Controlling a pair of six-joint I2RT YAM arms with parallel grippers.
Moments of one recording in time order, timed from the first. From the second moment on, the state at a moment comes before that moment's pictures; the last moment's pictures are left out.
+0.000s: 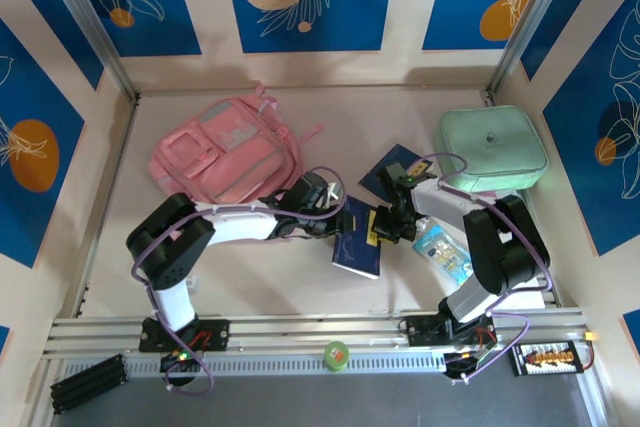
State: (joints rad) left arm -0.85 1.78 0.96 0.06 0.42 -0.93; right arm 0.42 1.58 0.85 -0.76 -0.15 0.74
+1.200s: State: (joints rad) left arm -0.63 1.44 1.00 0.19 -0.03 -1.12; right arm 0.31 1.39 0.70 0.42 -0.79 1.37
